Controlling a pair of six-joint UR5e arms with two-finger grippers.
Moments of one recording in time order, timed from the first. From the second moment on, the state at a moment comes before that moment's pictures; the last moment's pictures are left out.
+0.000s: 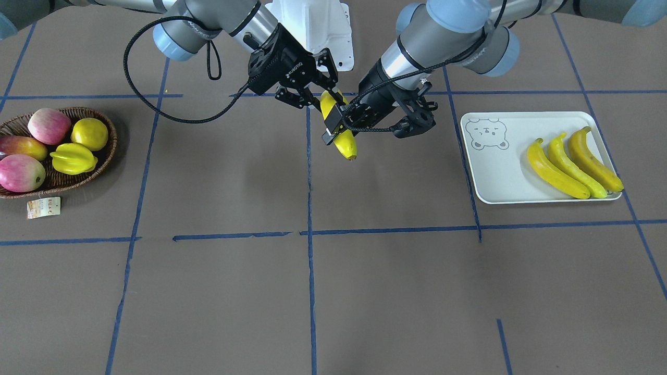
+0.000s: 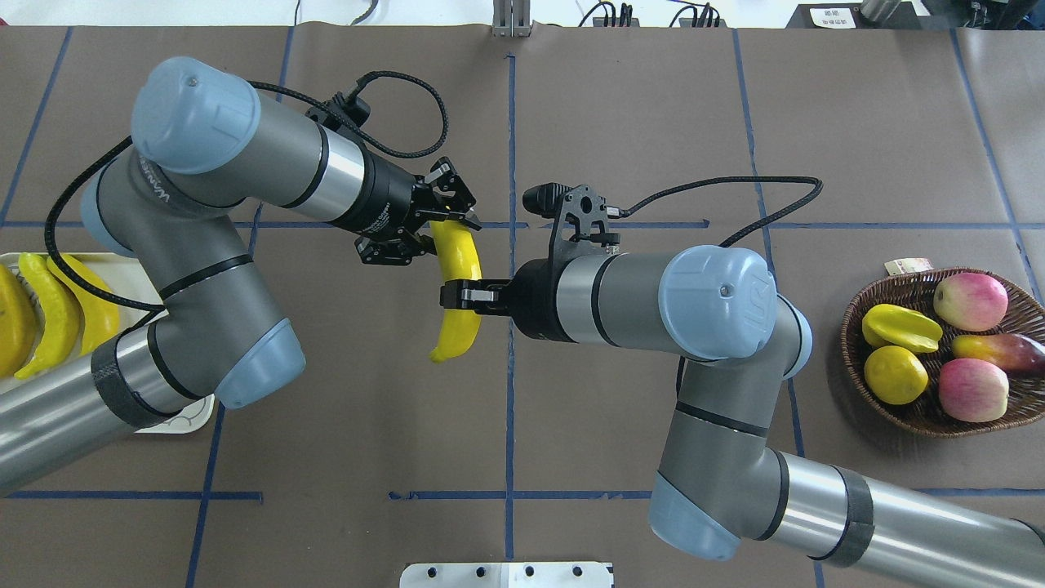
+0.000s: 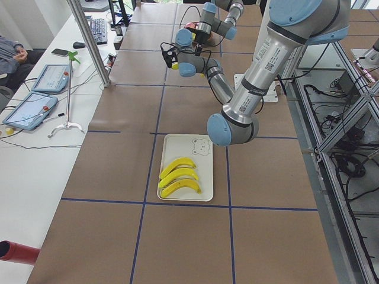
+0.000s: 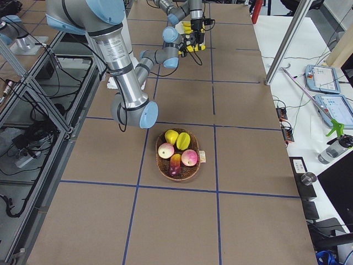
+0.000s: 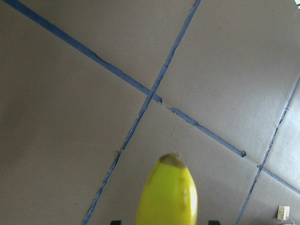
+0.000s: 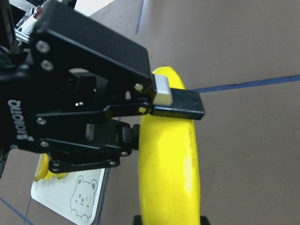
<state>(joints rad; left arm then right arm) -0.69 -2.18 -1.74 -2.11 -2.09 -1.87 0.43 -1.00 1.80 -0.84 1.71 1.38</state>
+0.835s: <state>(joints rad) -0.70 -2.15 -1.74 -2.11 -2.10 -1.86 0.44 -1.01 1.82 -0.86 1.73 1.43</state>
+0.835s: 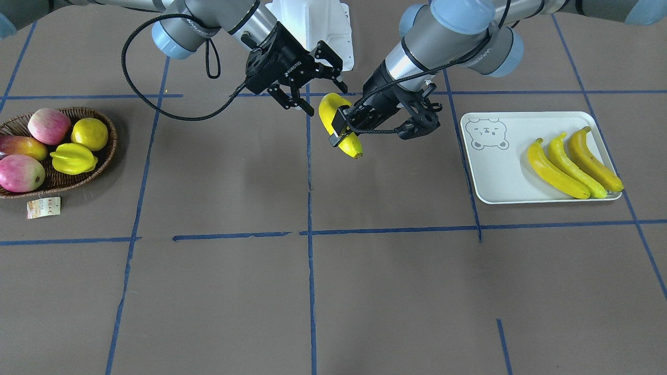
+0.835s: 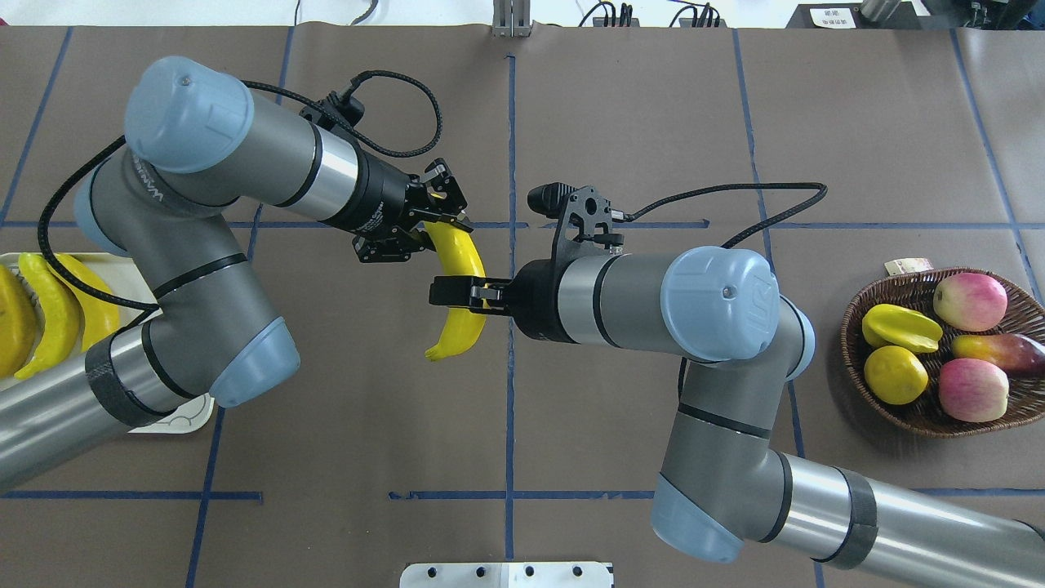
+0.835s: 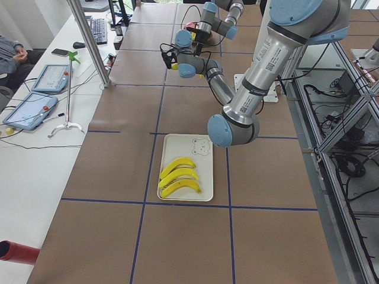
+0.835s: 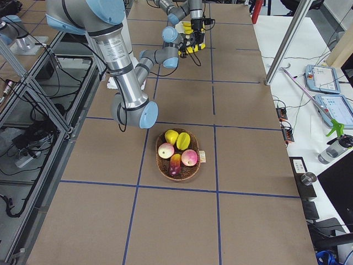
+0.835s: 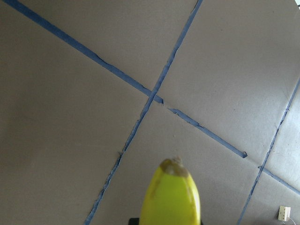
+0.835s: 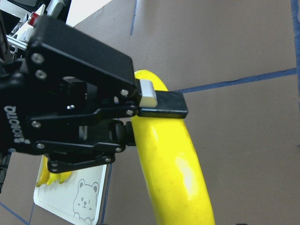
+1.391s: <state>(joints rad) -0.81 -2.01 -1.77 -2.03 -2.10 -1.85 0.55 -1.10 1.96 -1.18 1.88 1.41</state>
